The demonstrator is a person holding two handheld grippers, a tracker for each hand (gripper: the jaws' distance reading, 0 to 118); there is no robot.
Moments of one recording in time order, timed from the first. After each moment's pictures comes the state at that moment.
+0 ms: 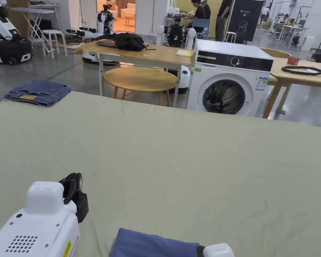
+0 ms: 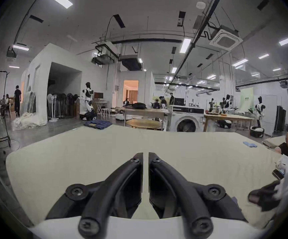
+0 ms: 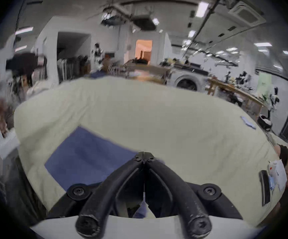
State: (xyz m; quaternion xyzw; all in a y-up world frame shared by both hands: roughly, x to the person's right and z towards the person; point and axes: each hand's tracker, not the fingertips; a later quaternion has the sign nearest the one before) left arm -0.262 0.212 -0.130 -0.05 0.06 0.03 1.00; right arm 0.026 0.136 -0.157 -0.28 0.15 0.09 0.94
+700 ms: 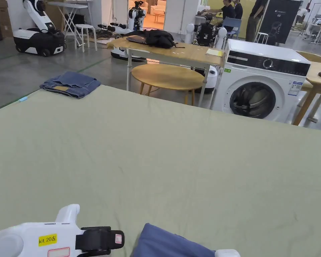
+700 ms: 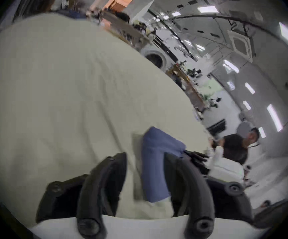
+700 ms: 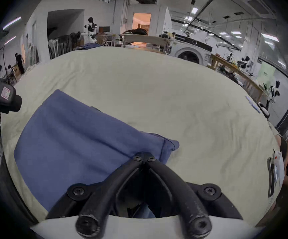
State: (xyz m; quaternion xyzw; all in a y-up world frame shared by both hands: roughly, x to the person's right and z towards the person) left arm -0.366 0.131 -0.160 -0.38 -0.22 0.35 0.83; right arm 0.013 0.096 -0.196 -0.36 0.11 0.10 0.92
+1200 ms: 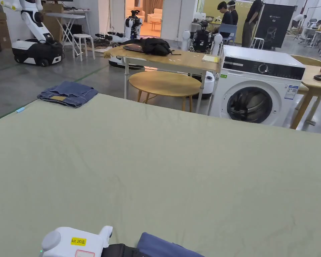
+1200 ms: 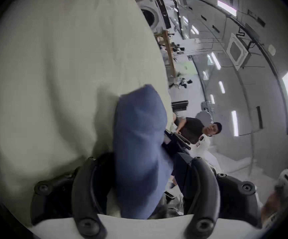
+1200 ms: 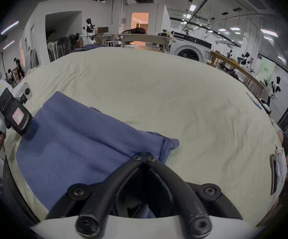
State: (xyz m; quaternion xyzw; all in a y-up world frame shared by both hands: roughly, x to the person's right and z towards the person) left arm -0.329 0.045 -0.234 -0.48 -0.38 0.45 0.65; right arm 0.018 0.094 -0.196 -0.37 0.11 0.09 0.92
